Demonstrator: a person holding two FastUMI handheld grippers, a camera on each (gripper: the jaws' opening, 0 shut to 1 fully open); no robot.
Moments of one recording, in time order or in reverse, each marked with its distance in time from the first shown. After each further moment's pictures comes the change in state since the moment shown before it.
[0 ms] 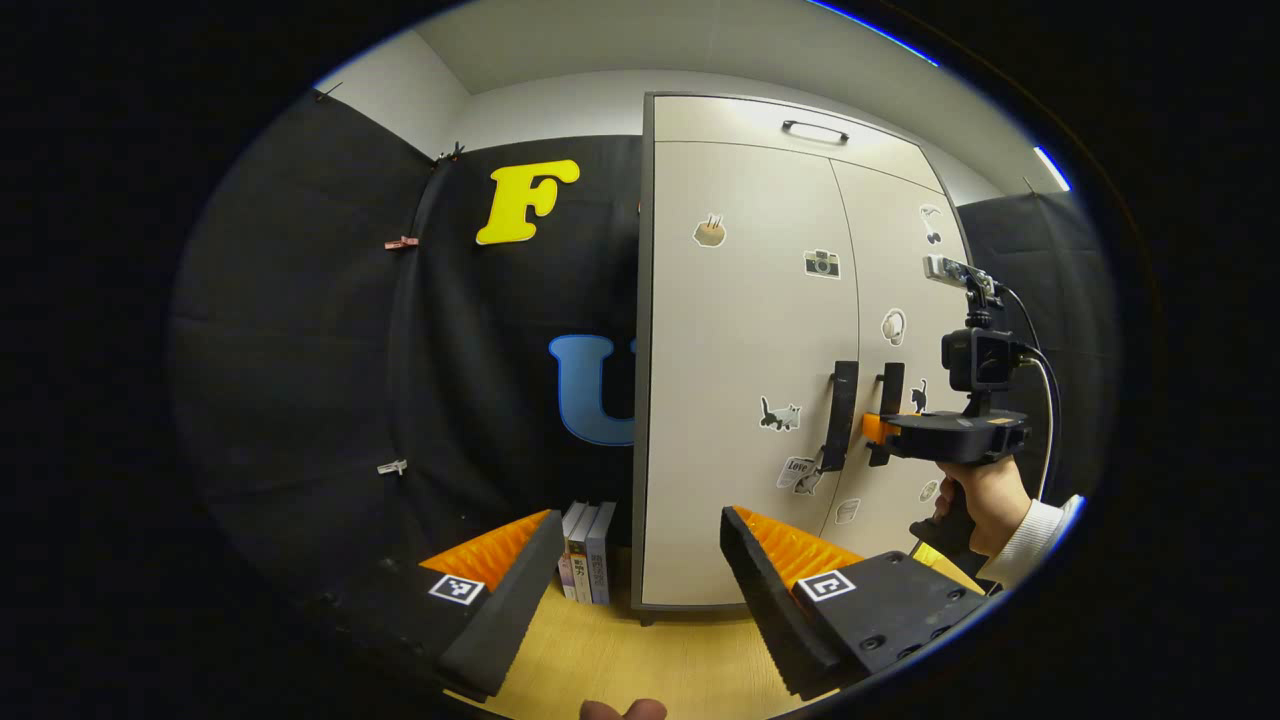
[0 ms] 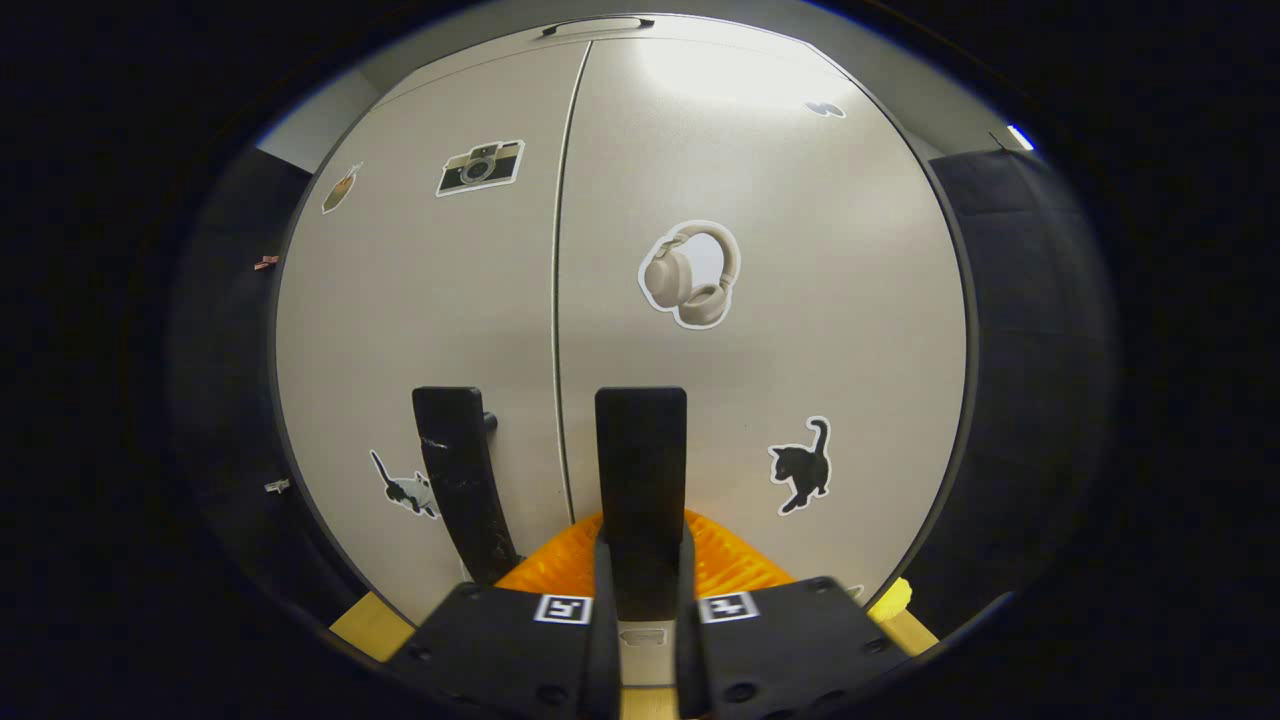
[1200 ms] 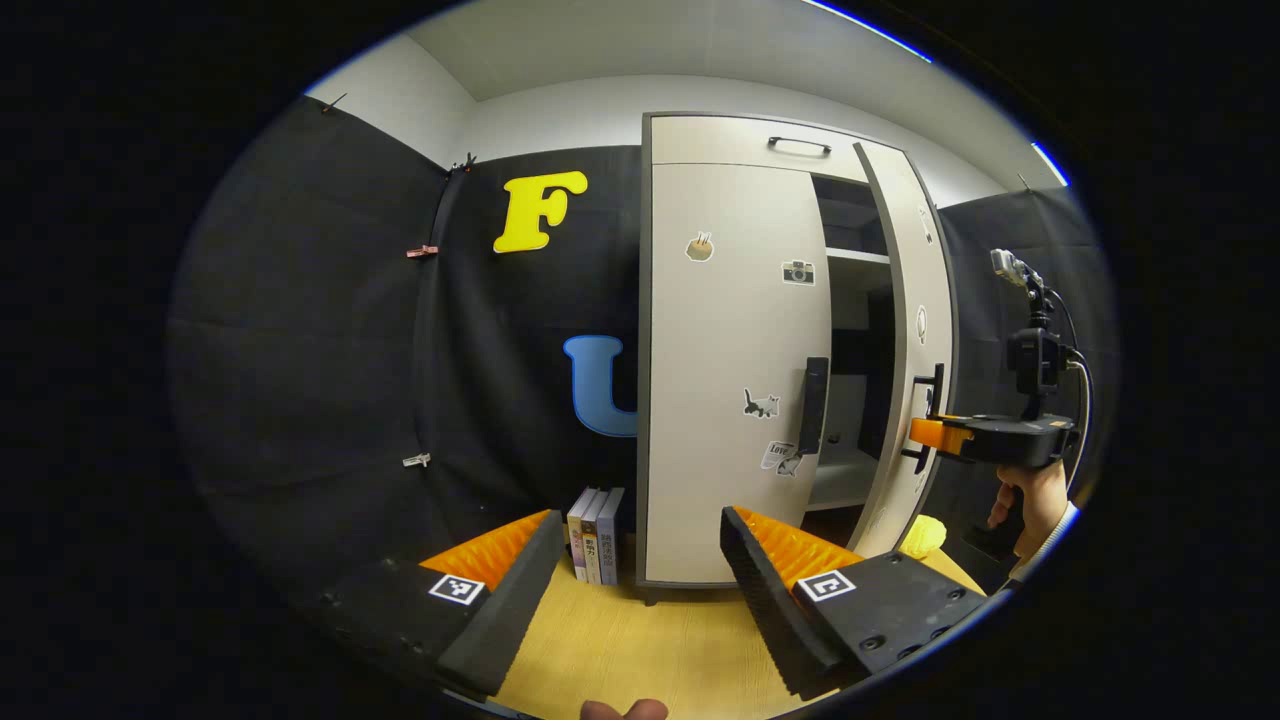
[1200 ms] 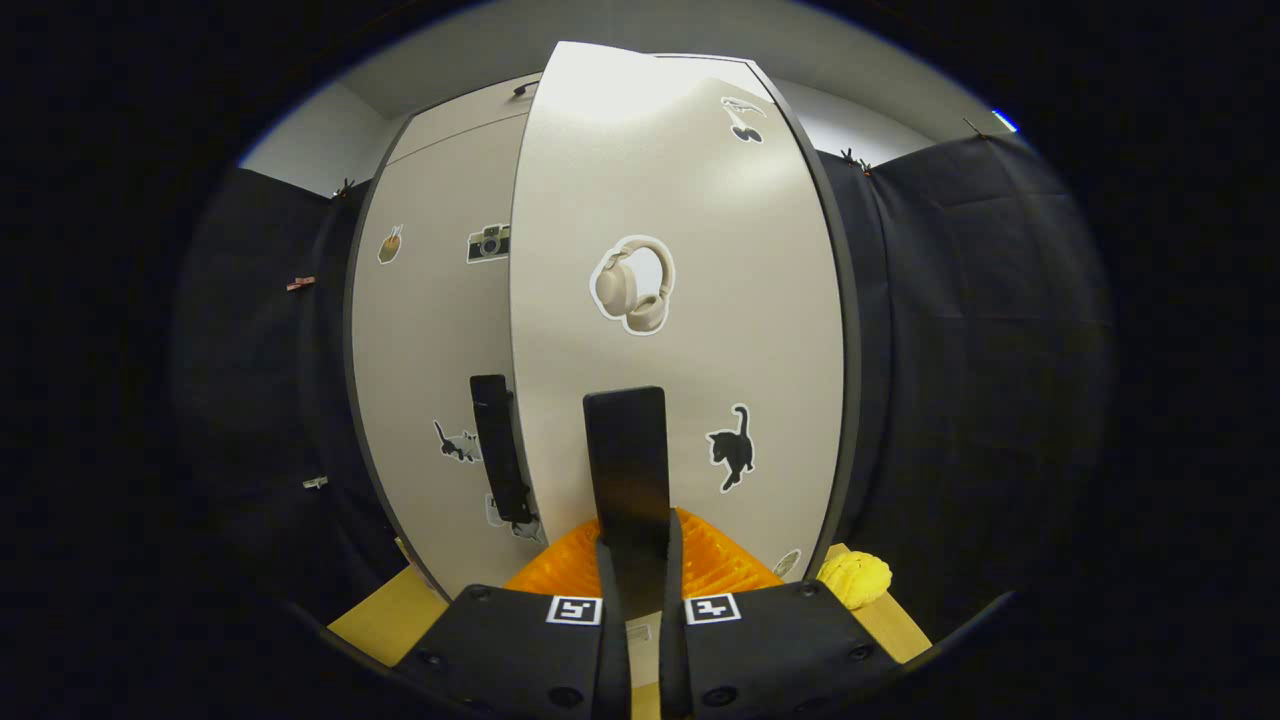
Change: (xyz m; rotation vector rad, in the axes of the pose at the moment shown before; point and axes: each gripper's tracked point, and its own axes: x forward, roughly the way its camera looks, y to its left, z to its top) left arm -0.071 -0.014 -0.001 0.022 0.007 0.033; right arm -0.095 -0.048 0.009 0.034 -0.018 0.080
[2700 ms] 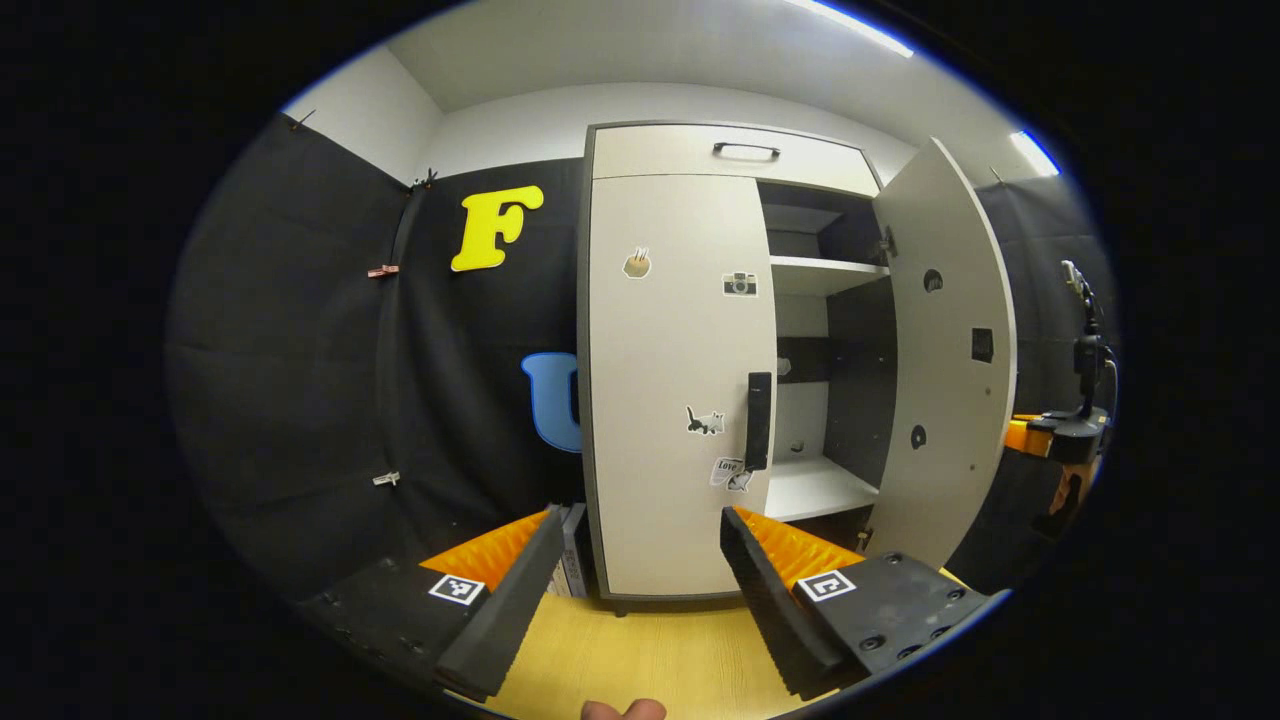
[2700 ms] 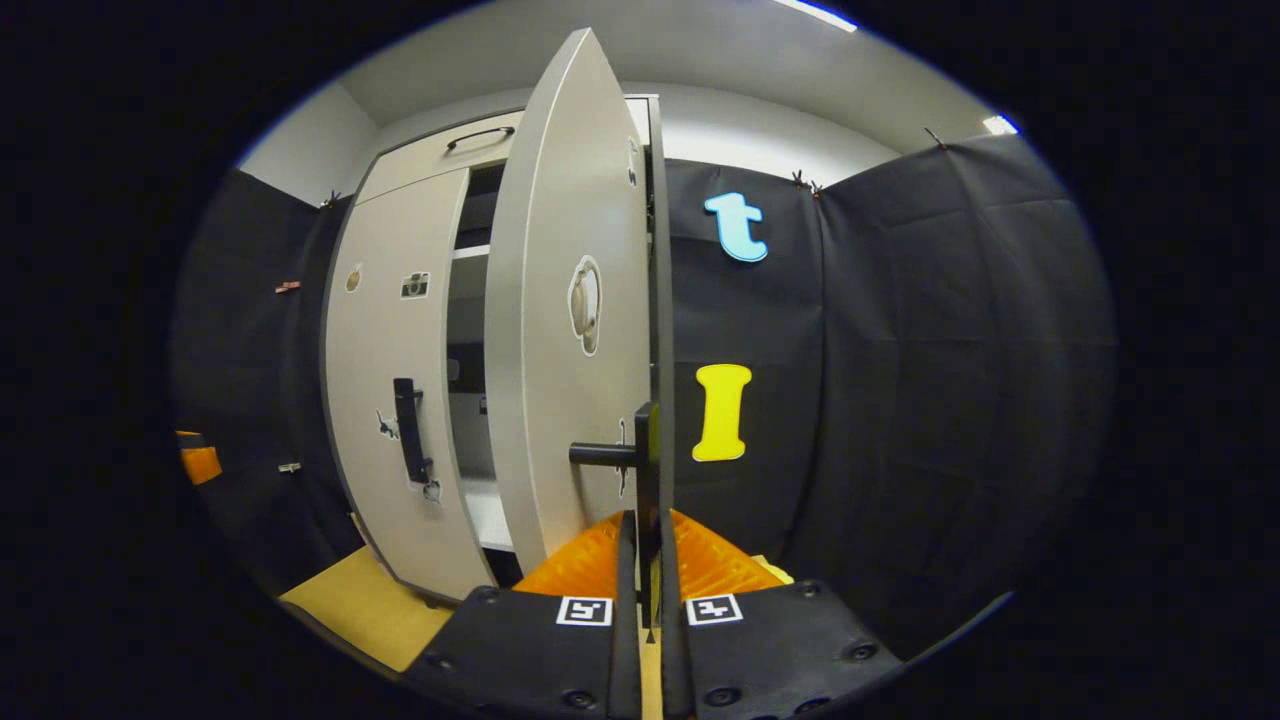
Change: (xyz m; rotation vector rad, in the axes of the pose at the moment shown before) left arm 0.007 -0.056 0.018 0.035 -0.033 -0.081; right arm -0.078 -0.160 0.021 -0.051 -0.062 -0.097
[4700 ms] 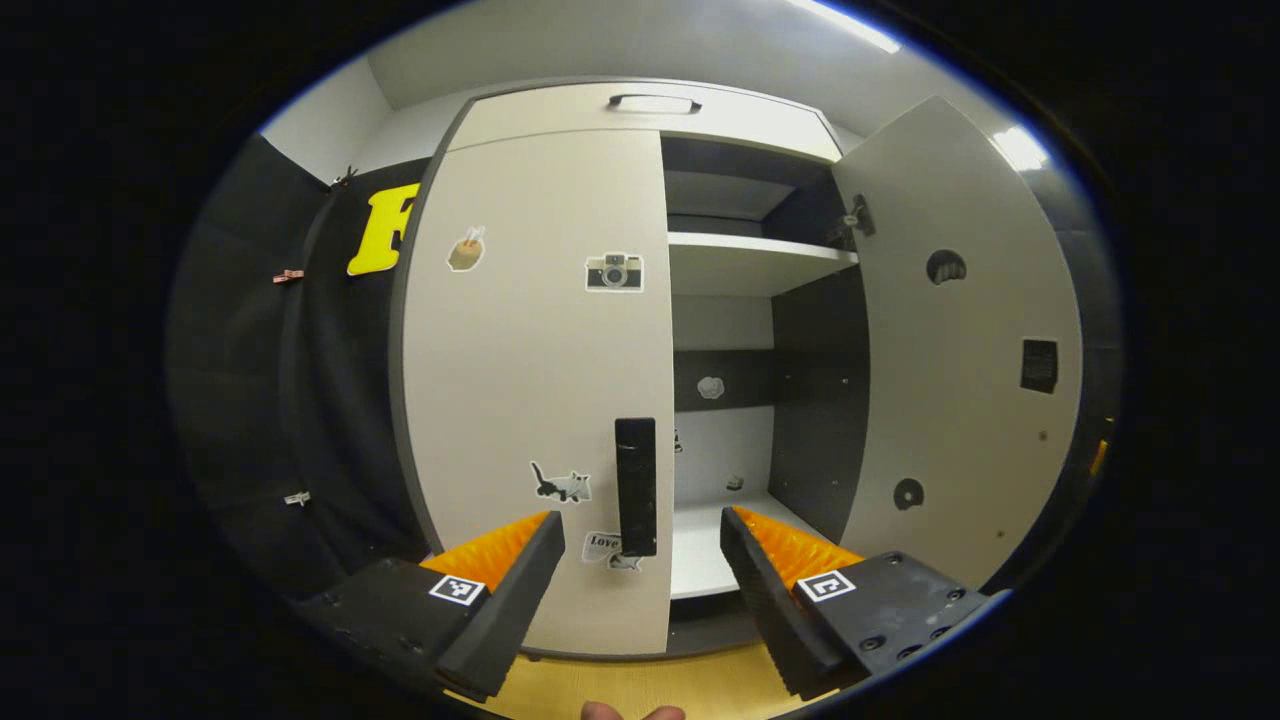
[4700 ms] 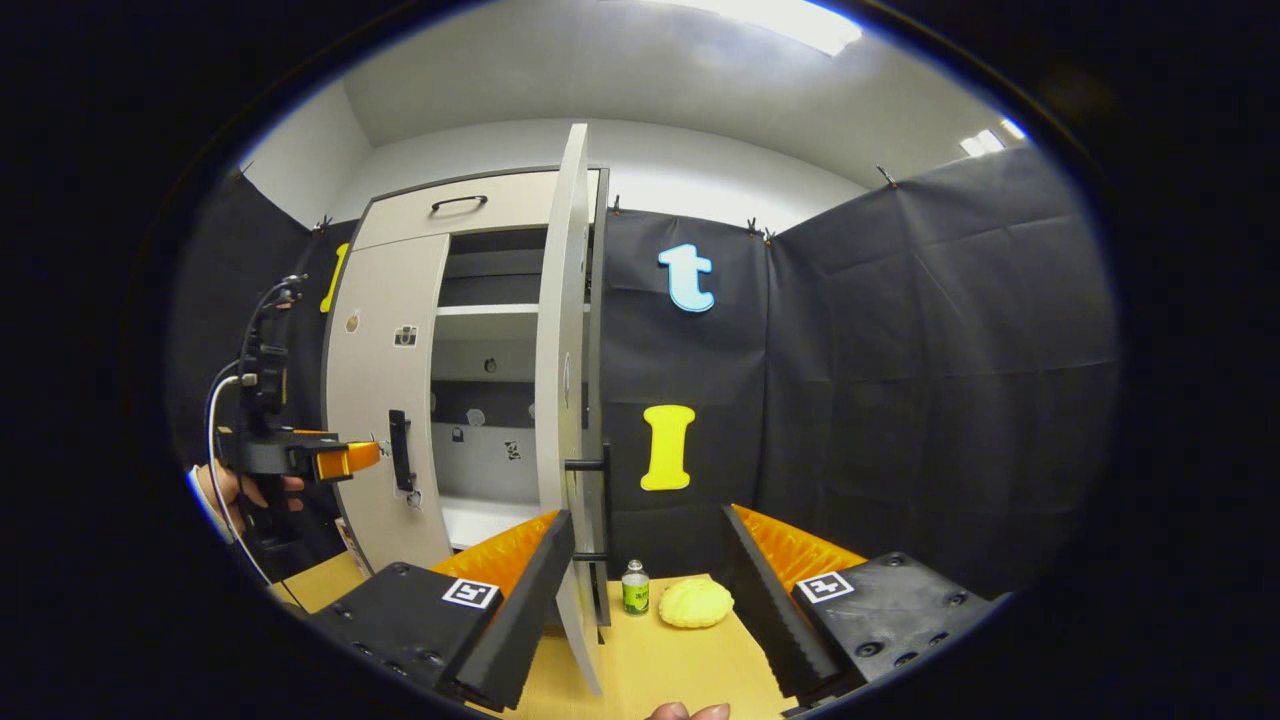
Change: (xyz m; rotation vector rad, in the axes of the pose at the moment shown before) left arm 0.168 -0.138 0.029 0.010 -0.023 -0.144; right arm -0.103 -0.060 0.036 -0.012 -0.106 -0.059
